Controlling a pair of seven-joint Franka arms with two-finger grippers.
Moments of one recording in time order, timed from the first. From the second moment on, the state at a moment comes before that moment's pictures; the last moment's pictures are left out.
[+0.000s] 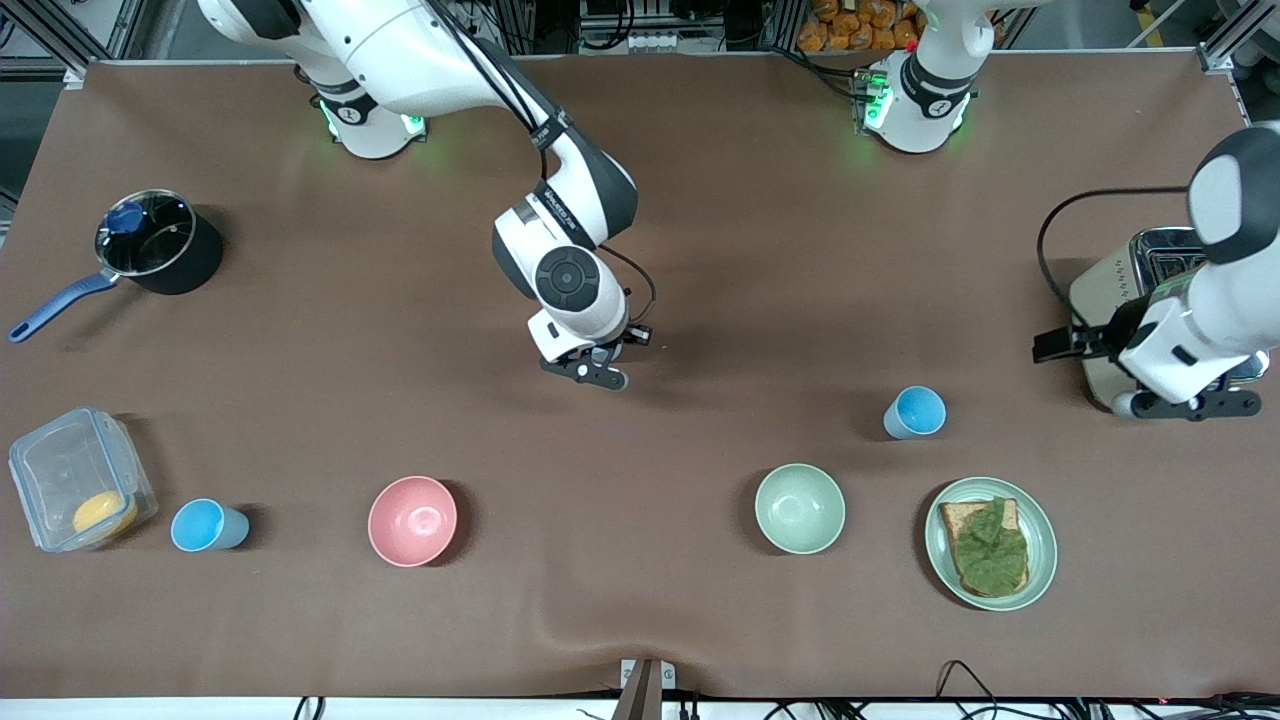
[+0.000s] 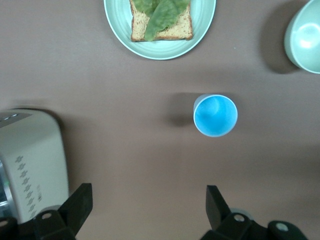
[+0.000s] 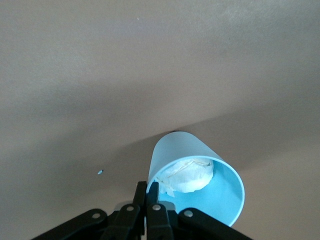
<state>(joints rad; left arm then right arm) 0.06 0.24 -0.08 -1.70 0.00 1.81 -0.02 0.68 0.68 0.05 -1.54 0.20 2.11 0.90</state>
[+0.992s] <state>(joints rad) 0.05 0.29 -0.14 -2.11 0.00 2.37 -0.04 0.44 0.45 0.00 -1.44 0.06 1.75 0.55</state>
